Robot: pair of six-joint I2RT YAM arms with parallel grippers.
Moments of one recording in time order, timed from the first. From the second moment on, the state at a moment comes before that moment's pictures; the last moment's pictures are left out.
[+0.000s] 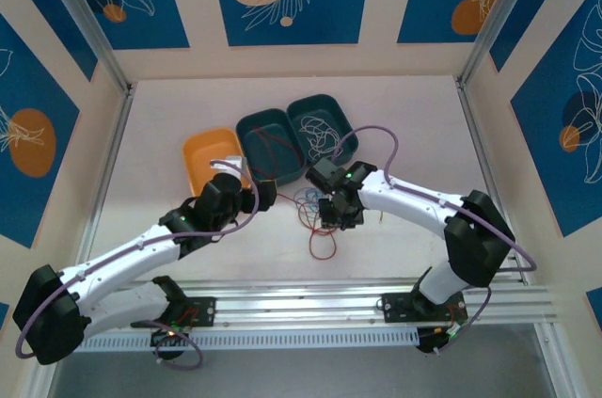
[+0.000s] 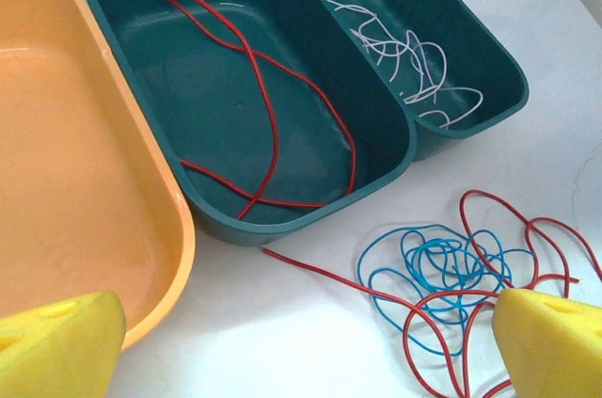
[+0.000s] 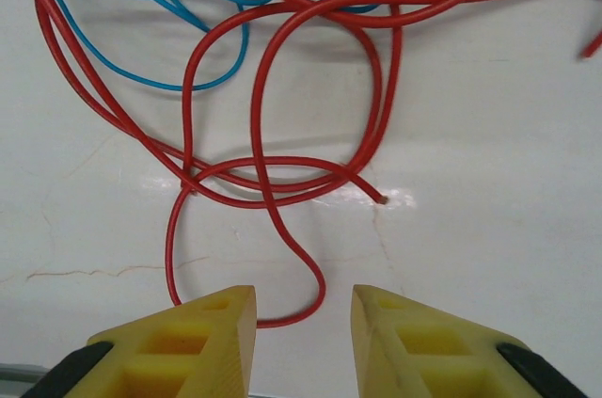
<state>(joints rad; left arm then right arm) -0.77 1.01 0.60 -0.15 -0.29 -0.57 0.83 1.55 1.07 -0.97 0.00 0.79</state>
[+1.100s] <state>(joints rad) -0.77 1.03 0.51 0.00 -0.29 -0.54 0.82 1.55 0.87 -0.69 0.07 0.74</state>
